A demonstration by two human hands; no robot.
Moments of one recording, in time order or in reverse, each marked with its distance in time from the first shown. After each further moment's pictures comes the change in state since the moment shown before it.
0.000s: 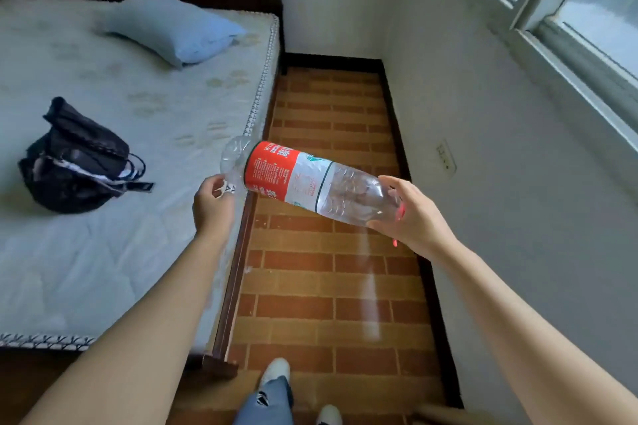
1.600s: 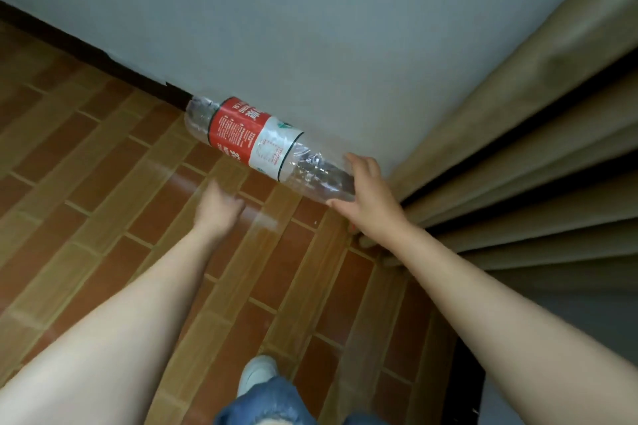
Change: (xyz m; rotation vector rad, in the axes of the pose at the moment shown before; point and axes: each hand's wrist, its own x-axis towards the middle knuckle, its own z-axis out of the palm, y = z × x) left_hand -0.147 -0.348 0.432 0.680 -1.289 0.419; right_hand -0.203 0.381 0.265 0.033 0.557 0.979
